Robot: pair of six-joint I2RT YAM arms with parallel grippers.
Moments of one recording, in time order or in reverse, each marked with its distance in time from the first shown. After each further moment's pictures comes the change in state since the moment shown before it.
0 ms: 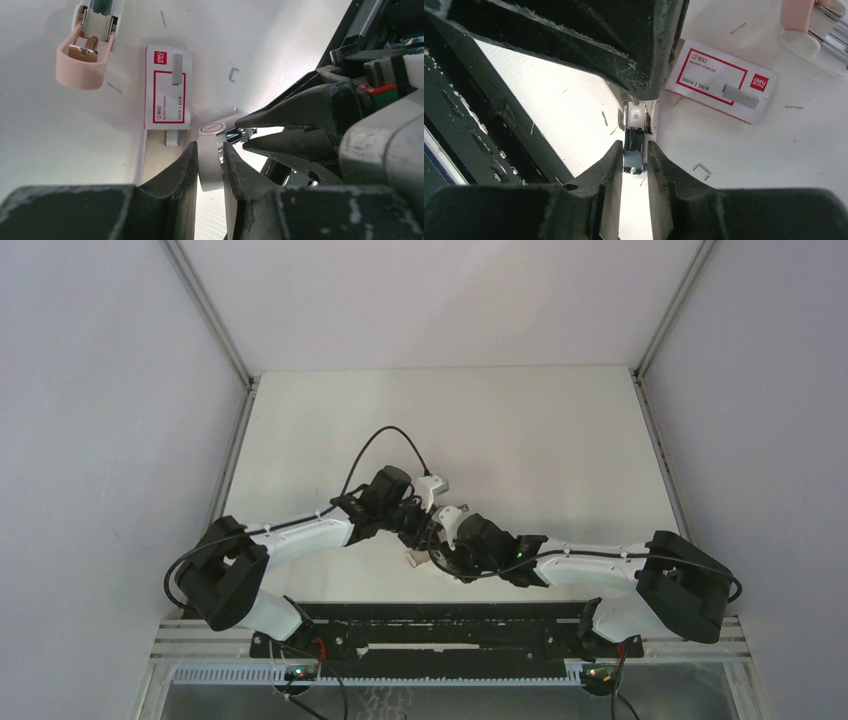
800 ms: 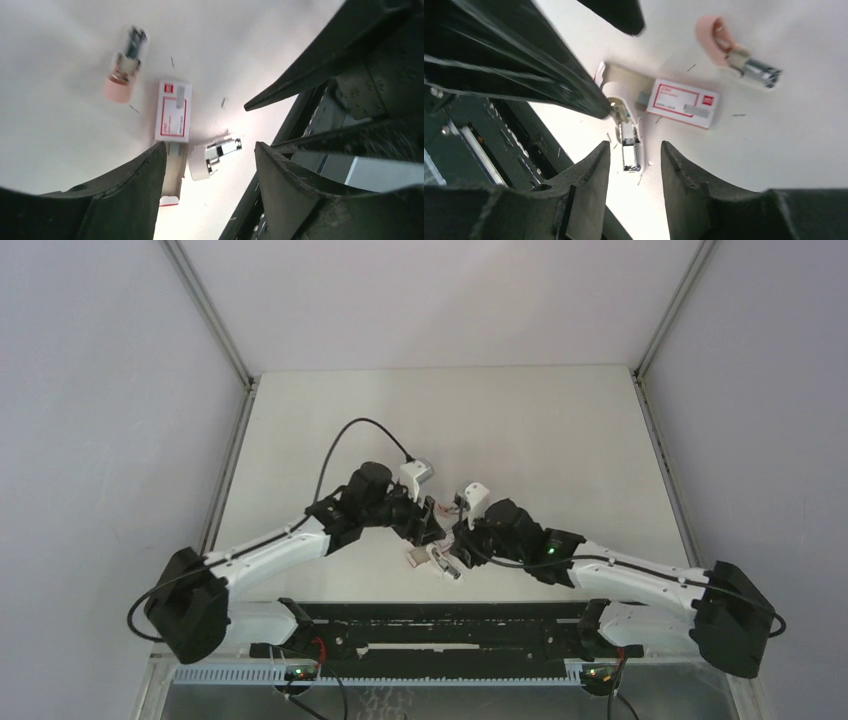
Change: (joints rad) left arm 0.008 -0.151 -0.032 0.034 -0.052 -0.051; right arm -0.070 -0.214 0.000 -0.049 -0.003 0.066
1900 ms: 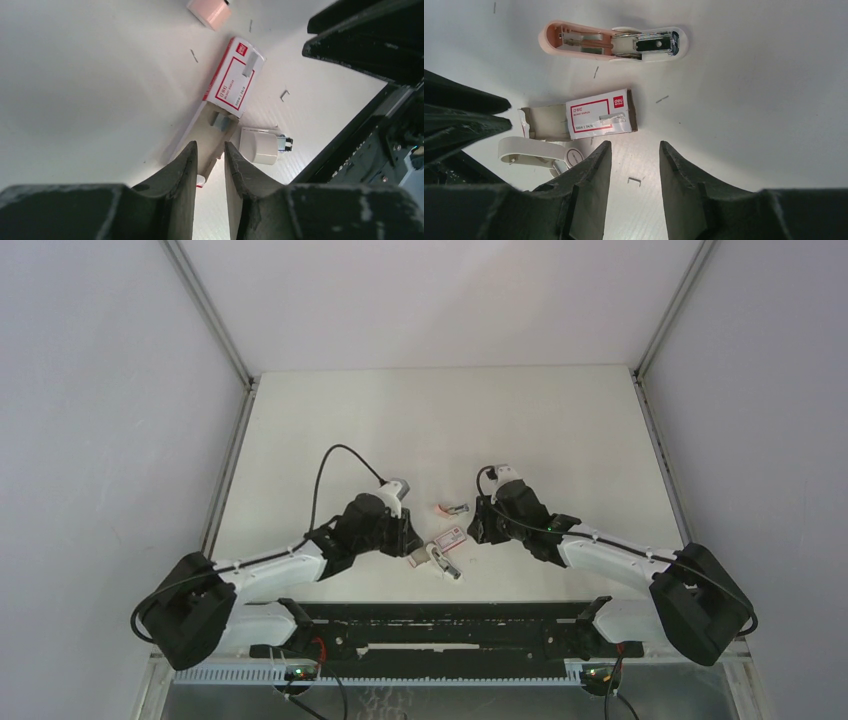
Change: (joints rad) left arm 0.000 -0.109 -0.274 0.187 -0.293 -0.295; right arm -0.274 0.119 -0.026 0.044 -0.006 0.274
